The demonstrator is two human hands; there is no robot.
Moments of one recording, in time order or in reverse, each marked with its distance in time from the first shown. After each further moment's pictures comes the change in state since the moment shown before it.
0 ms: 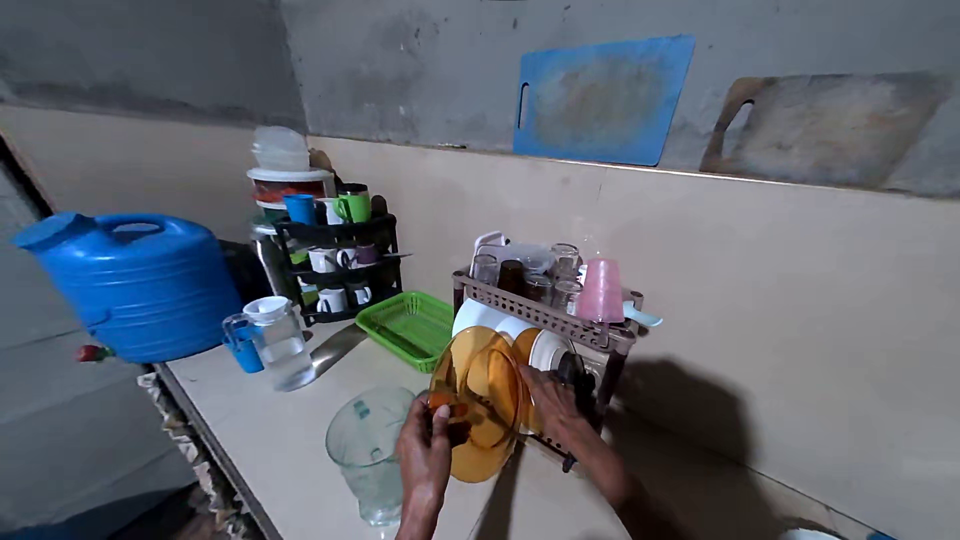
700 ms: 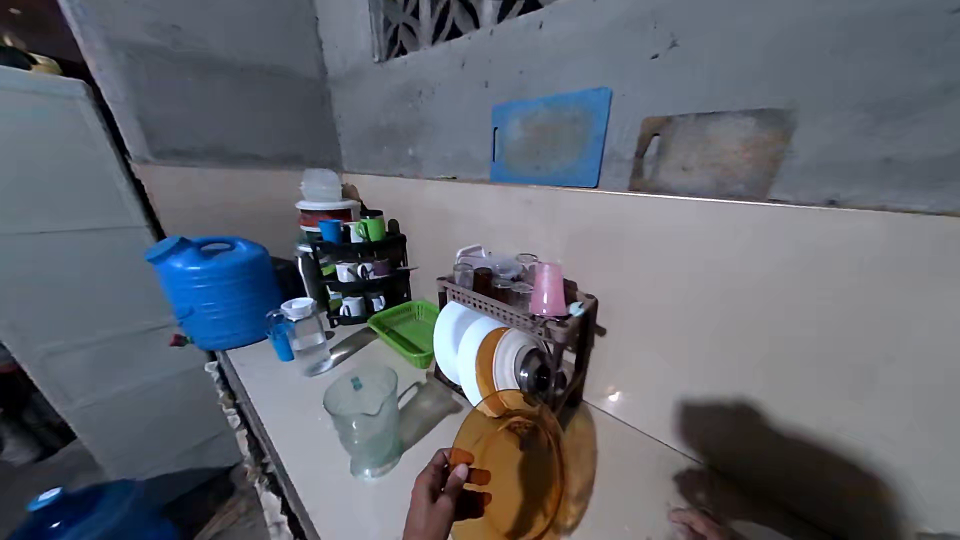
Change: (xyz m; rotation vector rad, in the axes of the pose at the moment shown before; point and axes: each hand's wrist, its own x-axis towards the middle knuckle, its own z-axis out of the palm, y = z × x) left_hand -0.161 0.030 0.032 -0.201 -0.319 -0.280; right_hand -0.280 0.275 0.039 0.424 0.355 -0.110
